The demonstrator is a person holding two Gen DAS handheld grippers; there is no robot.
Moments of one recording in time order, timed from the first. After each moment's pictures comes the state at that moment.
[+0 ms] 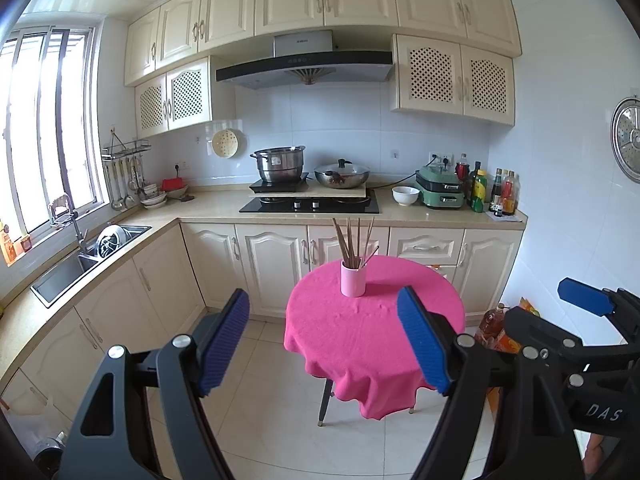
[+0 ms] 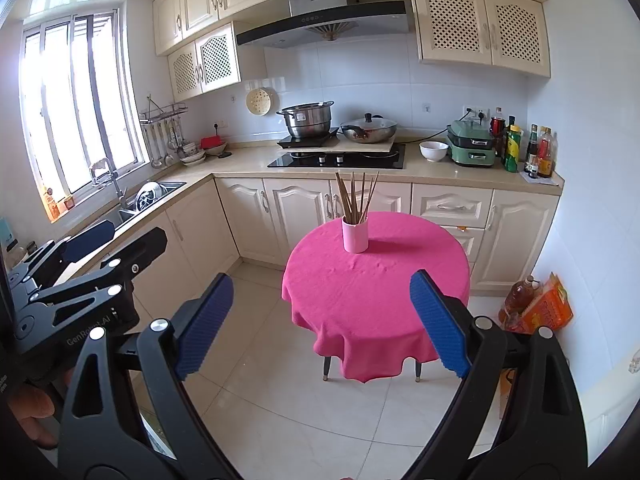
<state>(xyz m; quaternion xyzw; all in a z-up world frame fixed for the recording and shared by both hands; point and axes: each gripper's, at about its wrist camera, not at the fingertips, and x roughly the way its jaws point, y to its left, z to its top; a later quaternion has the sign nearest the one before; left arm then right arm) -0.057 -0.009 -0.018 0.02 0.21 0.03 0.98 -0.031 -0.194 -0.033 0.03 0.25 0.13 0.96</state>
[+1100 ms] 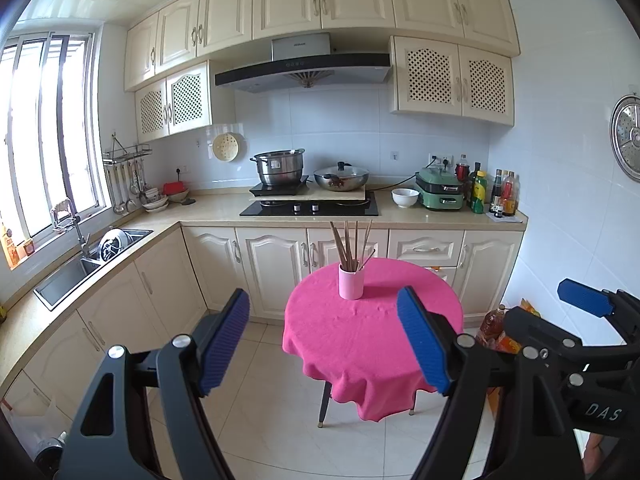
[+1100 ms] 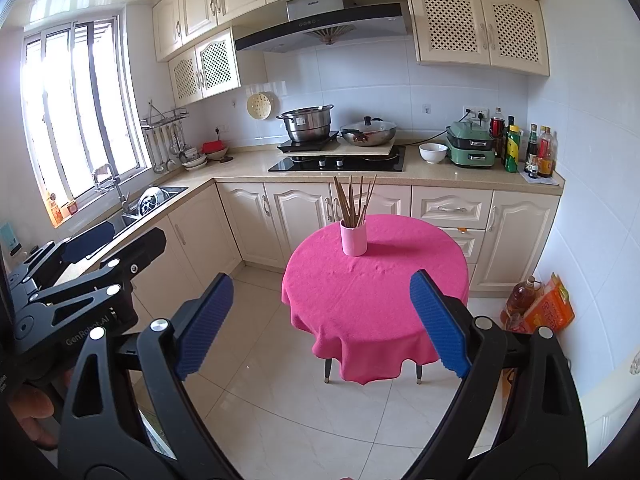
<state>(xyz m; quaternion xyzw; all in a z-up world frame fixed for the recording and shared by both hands) -0.059 -0.018 -0.009 0.03 0.21 0.03 0.98 -0.032 -0.203 -0.030 0.04 0.25 0.14 0.96</state>
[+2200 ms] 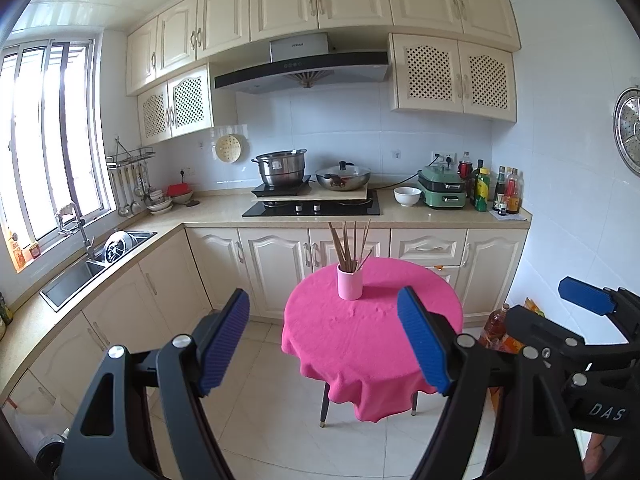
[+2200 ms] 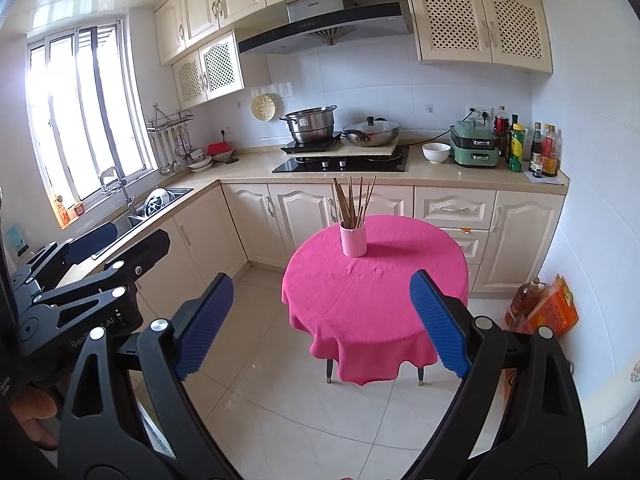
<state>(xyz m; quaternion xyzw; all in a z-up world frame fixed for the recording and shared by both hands) -0.058 -0.036 -0.003 0.04 0.21 0.03 0.98 -0.031 -0.218 -0.028 0.05 0.25 0.15 0.96</state>
